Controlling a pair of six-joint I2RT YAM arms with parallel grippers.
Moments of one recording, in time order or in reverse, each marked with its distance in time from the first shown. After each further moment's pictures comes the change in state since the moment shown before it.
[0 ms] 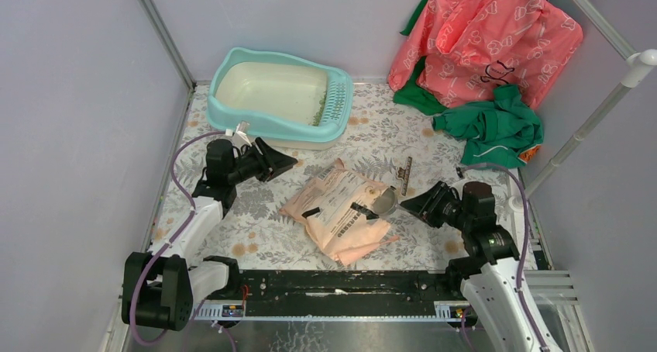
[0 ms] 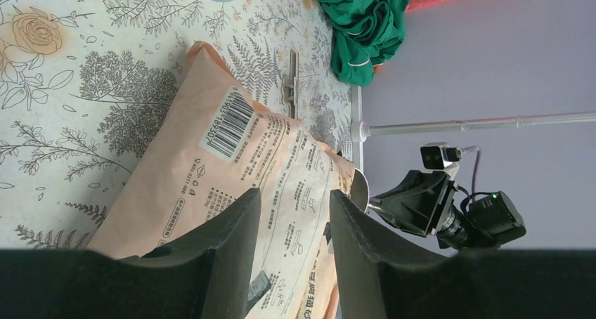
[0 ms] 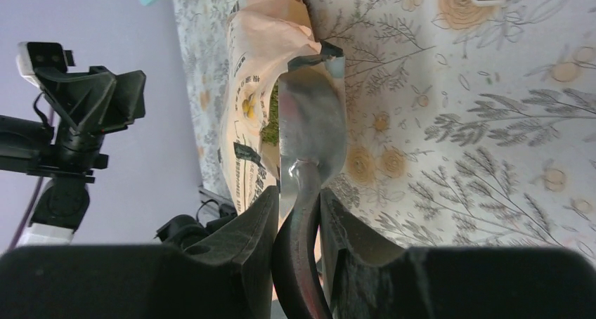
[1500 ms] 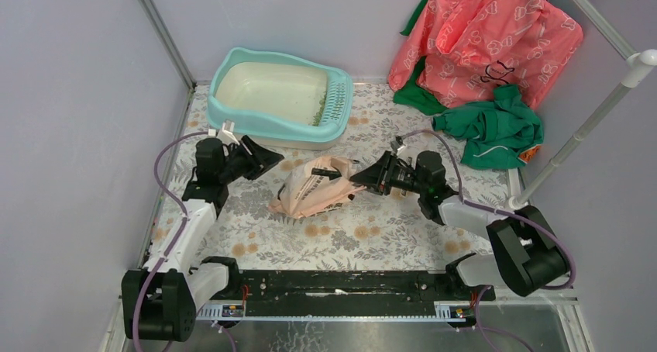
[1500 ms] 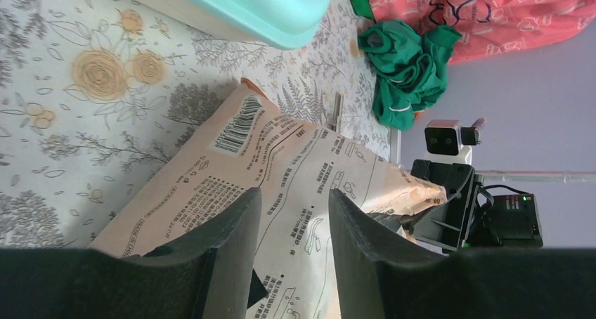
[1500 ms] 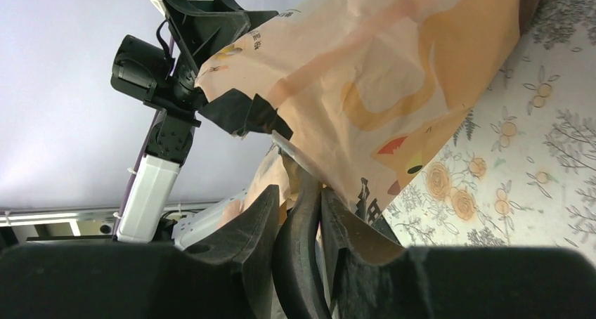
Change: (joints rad) left arm 0.060 -0.072 0.047 -0.185 -0.129 0.095; right arm 0.262 0.856 -0.012 1.283 -0.284 0.380
